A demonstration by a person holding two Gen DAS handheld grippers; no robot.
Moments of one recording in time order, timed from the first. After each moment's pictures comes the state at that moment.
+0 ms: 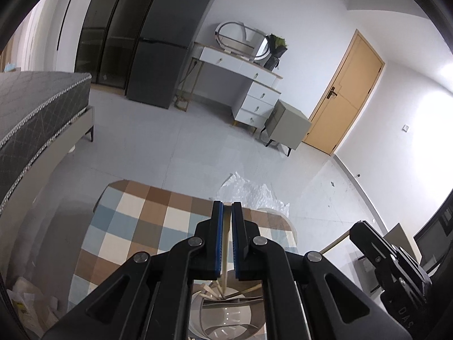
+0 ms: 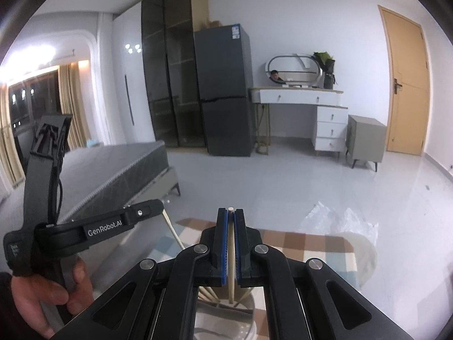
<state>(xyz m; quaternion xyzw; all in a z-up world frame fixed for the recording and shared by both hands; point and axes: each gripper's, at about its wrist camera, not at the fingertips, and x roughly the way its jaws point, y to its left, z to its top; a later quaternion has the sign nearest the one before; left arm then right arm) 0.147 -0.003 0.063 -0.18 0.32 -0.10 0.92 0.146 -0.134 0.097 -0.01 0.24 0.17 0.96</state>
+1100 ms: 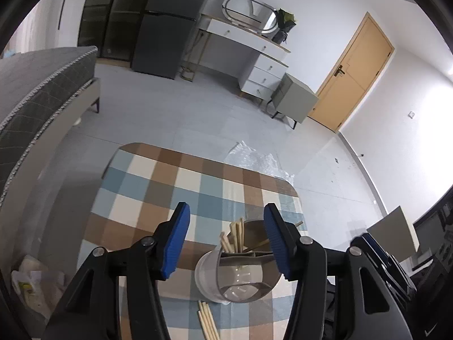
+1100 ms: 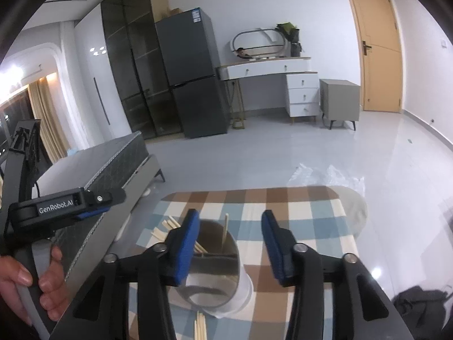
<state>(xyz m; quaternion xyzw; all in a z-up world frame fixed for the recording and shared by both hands) 0.116 0.006 0.069 -0.18 0.39 -0.09 0.90 0.109 -0.172 0.066 0.06 0.29 0.10 0.95</state>
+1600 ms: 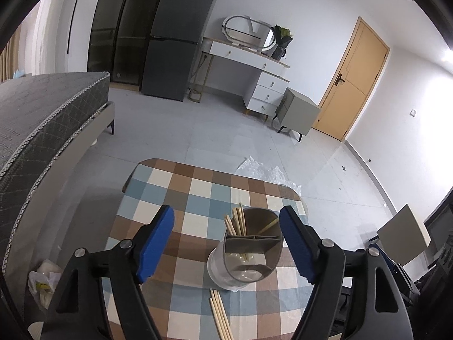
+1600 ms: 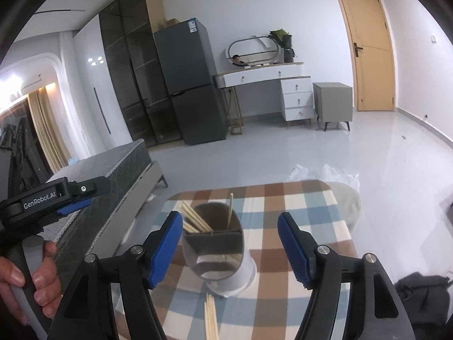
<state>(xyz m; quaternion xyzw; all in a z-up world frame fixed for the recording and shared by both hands) 0.063 0.008 0.090 -0.15 0.34 -0.07 0.92 0.054 -0.174 0.072 0.08 0.28 0.09 0.95</state>
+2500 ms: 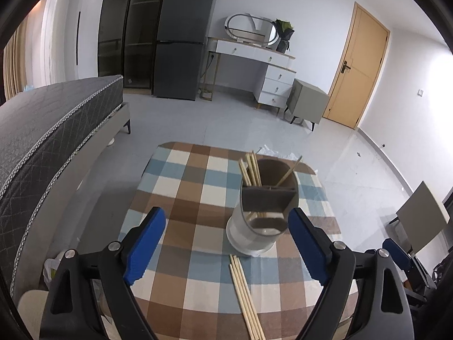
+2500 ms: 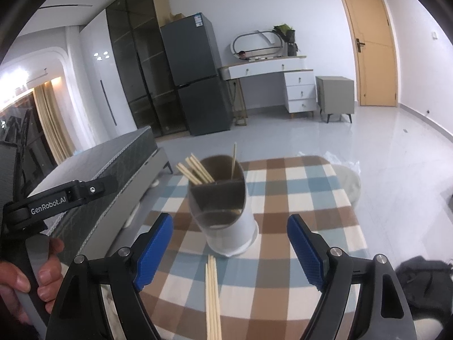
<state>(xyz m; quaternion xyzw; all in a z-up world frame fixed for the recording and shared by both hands) 0.010 -0.006 0.038 -0.10 0.34 -0.04 0.93 -0.008 -0.176 0.026 0.07 0.29 0.11 0.95</state>
